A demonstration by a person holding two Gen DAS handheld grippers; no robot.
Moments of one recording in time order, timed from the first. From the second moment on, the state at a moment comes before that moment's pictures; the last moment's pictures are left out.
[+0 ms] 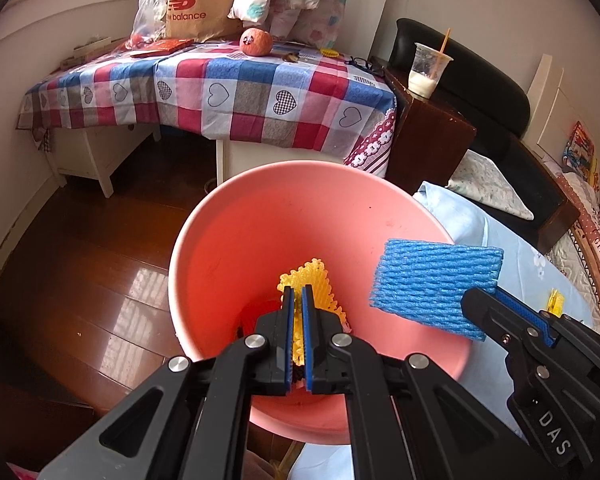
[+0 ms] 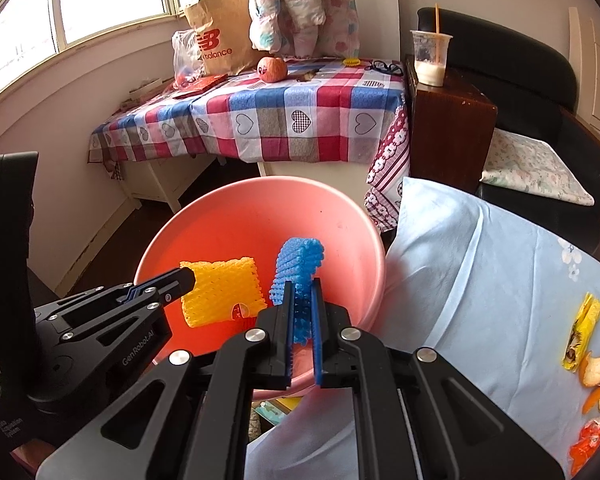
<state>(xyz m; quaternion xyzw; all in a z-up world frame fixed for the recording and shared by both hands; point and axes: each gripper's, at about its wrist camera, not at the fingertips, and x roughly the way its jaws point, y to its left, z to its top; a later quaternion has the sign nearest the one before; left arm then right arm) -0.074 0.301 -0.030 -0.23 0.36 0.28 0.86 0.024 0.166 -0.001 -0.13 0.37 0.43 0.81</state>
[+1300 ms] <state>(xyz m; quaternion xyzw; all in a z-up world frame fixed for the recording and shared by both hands) -0.061 0.233 0.006 -0.18 0.36 0.24 0.88 0.034 0.075 0.014 -0.06 0.37 0.39 0.84</state>
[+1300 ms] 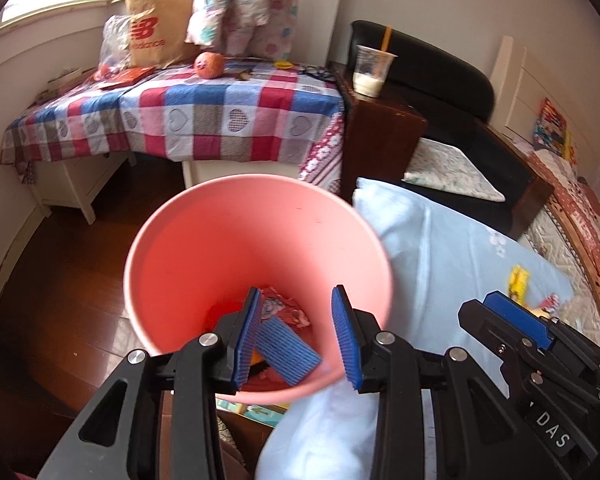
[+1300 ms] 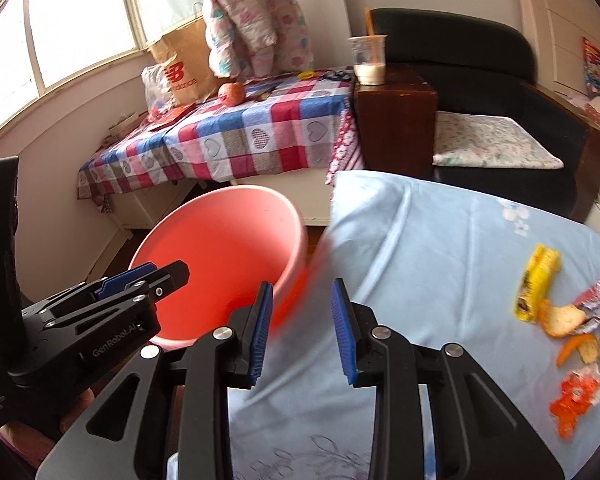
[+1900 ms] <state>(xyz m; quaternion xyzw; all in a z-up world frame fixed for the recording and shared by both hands) -0.027 0.116 -0.010 -0.15 0.42 0.15 0.88 0.033 -0.050 0.007 -0.02 0.38 0.31 0.87</state>
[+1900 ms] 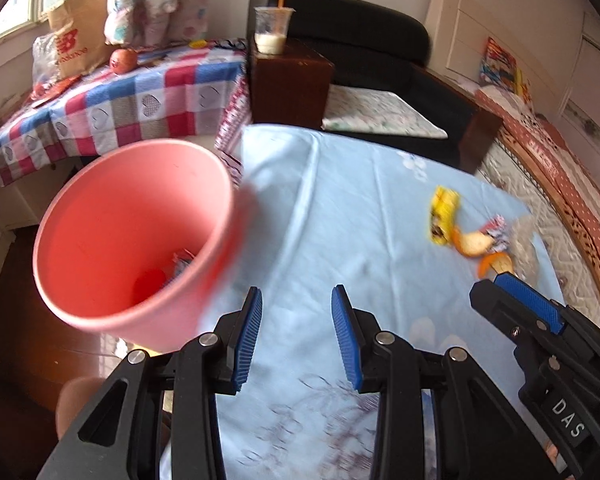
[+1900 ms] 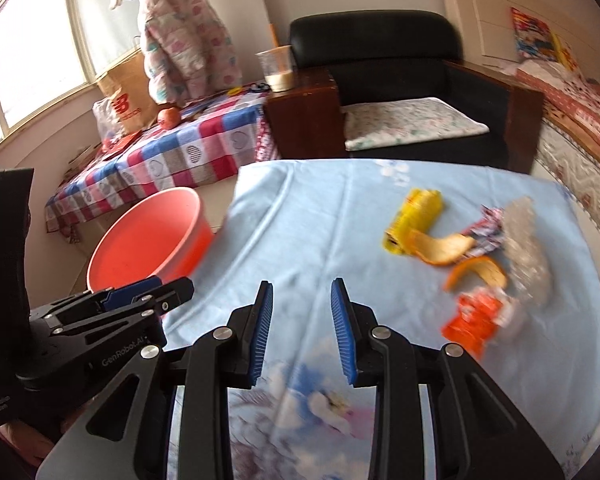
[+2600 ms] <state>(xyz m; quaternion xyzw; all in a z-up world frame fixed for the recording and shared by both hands) -0.014 0.027 -0.040 -0.08 0.50 0.10 0.86 0.044 -0.156 -0.014 0.02 0.38 0.24 0.89</state>
